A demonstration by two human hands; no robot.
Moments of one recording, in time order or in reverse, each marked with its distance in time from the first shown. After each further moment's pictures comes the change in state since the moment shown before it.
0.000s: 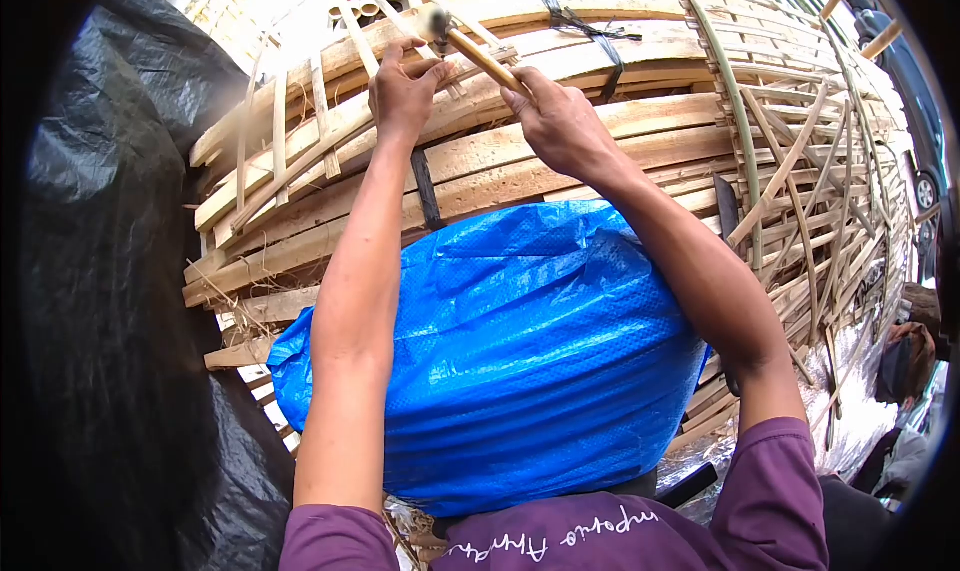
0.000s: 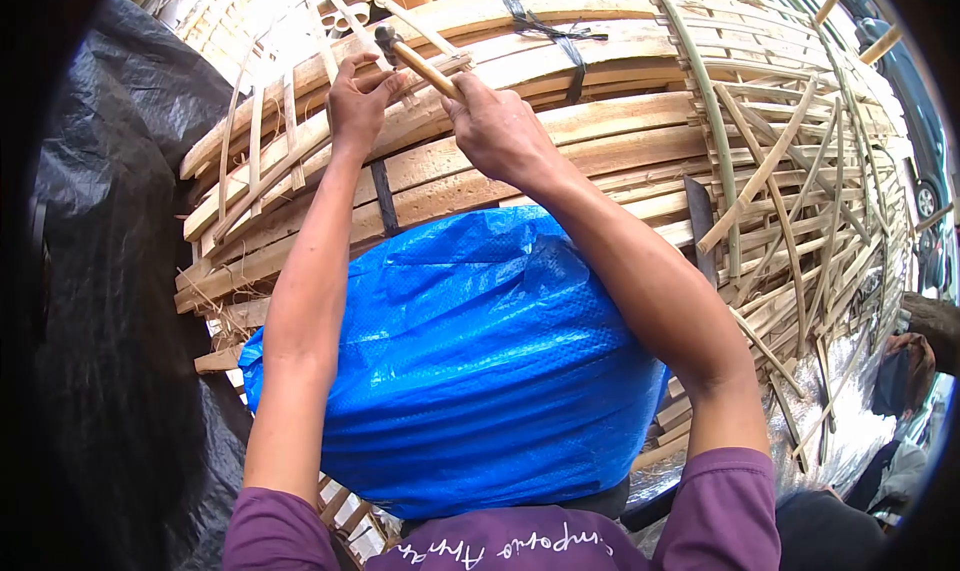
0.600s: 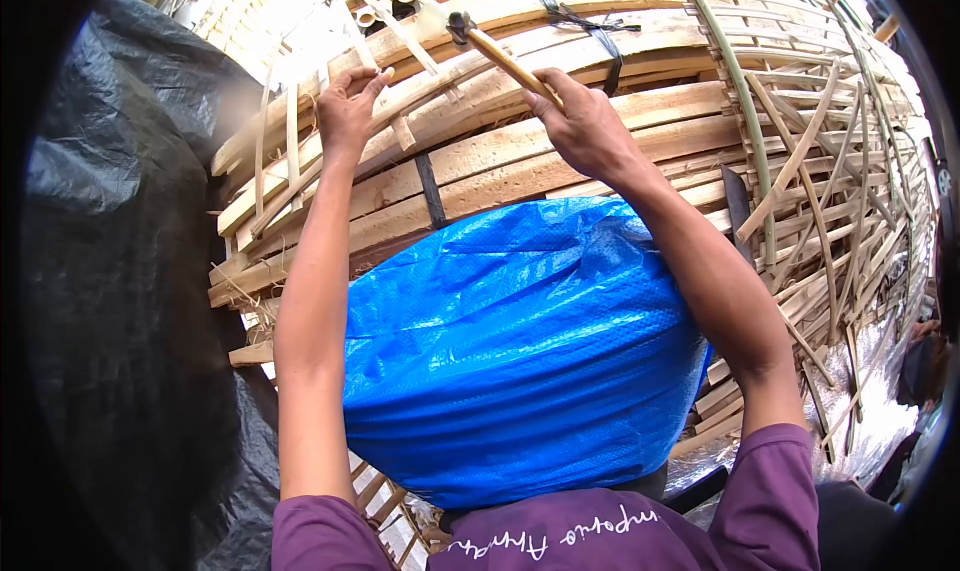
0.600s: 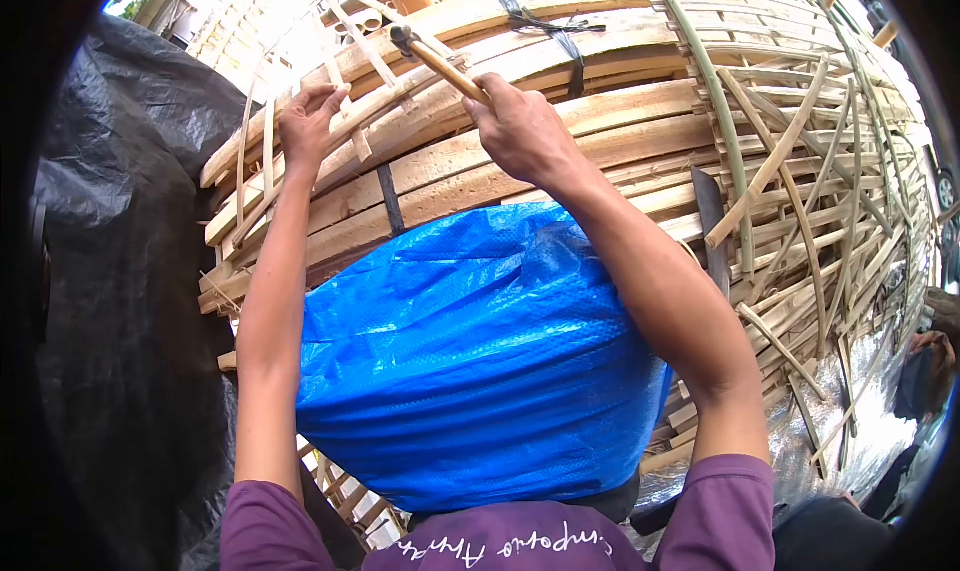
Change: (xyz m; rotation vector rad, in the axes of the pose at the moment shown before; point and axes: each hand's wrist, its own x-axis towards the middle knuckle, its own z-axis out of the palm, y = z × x) left_hand 0.014 -0.013 -0.070 0.188 0.001 0.030; right_hand -0.013 0.026 -0.017 0.084 0.064 -0.015
